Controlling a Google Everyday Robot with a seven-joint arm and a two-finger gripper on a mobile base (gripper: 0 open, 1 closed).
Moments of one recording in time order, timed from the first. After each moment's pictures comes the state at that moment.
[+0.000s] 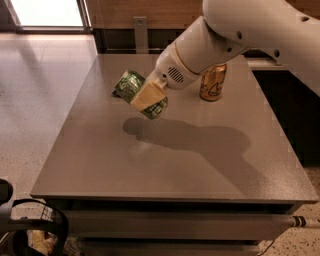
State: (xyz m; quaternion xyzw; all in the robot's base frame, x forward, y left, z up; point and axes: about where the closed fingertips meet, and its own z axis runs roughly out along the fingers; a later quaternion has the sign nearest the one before) arm 0.553 0.030 0.916 -0.55 0.76 0.19 0.30
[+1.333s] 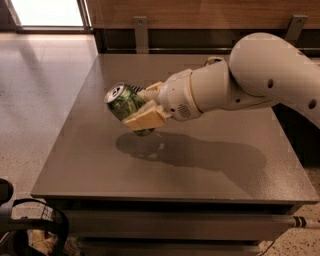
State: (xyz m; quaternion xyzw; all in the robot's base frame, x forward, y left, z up) arm 0.507 0.044 0.908 -0.56 0.65 0.28 0.43
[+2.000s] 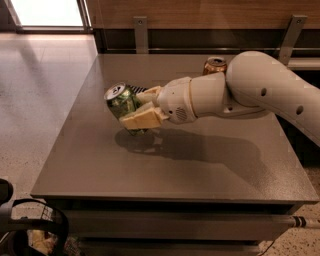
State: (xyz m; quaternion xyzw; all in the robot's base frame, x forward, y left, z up) arm 0.521 0.053 0.896 -0.53 0.64 0.33 0.45
